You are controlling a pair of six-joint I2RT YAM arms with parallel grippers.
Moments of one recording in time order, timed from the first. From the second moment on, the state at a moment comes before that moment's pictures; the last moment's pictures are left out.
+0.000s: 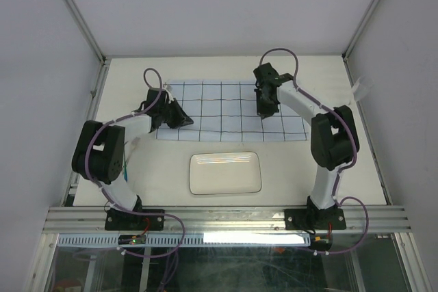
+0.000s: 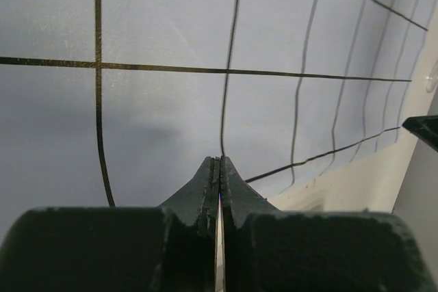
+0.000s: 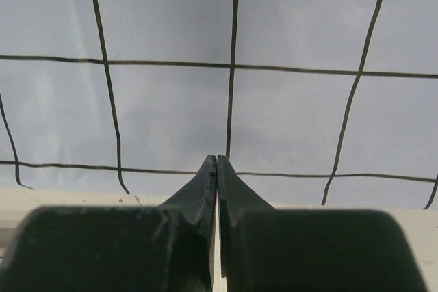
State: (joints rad) left arm -0.24 1.66 0.89 0.02 0.36 -0.71; right arm 0.43 1.87 1.47 -0.82 0.12 0.35
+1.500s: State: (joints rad) left arm -0.22 1.86 0.59 0.68 0.64 -0.96; right arm 0.42 2.28 1.63 -0.26 -0.51 0.63
